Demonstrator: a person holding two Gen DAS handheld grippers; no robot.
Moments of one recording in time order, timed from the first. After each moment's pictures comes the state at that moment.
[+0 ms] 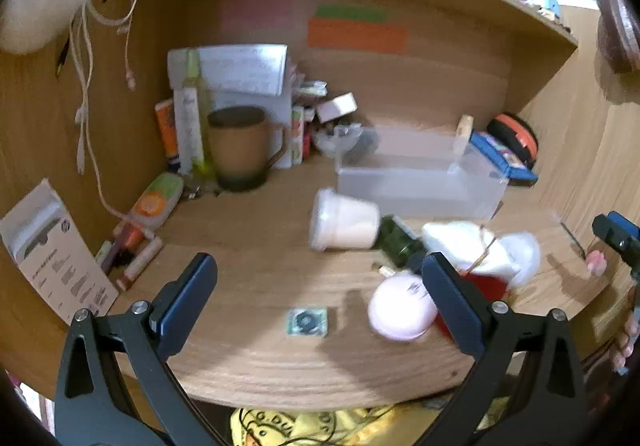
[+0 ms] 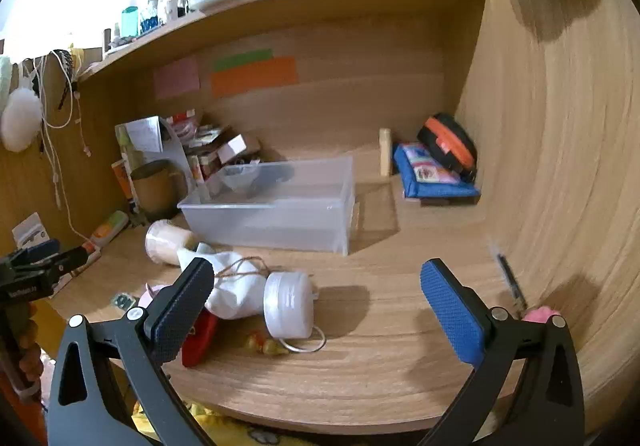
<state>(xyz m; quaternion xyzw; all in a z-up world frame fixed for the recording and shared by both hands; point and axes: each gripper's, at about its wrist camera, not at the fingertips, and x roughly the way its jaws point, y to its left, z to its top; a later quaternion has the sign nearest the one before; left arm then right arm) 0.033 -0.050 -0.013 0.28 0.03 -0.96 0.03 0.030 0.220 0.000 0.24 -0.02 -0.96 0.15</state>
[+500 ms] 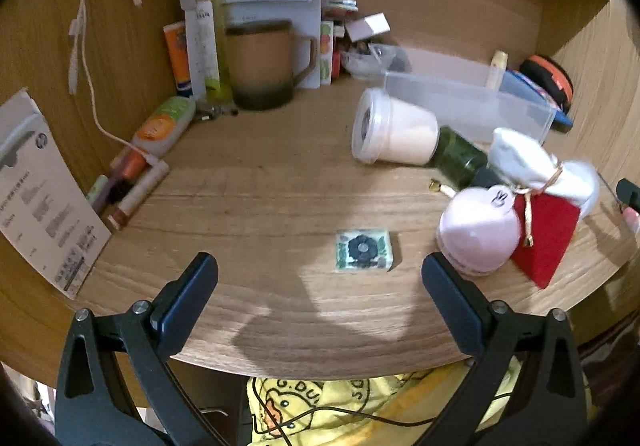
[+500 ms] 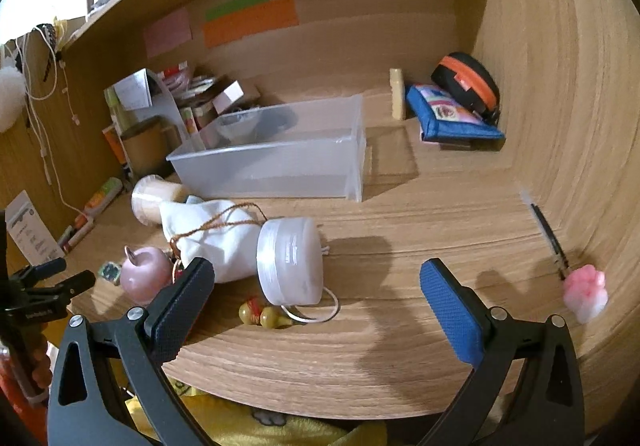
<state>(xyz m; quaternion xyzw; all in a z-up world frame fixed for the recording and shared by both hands) 0.016 -0.076 -0.081 0.37 0.02 -0.93 0.05 0.005 0.215 -0.039 0.31 -0.03 -0.94 0.15</state>
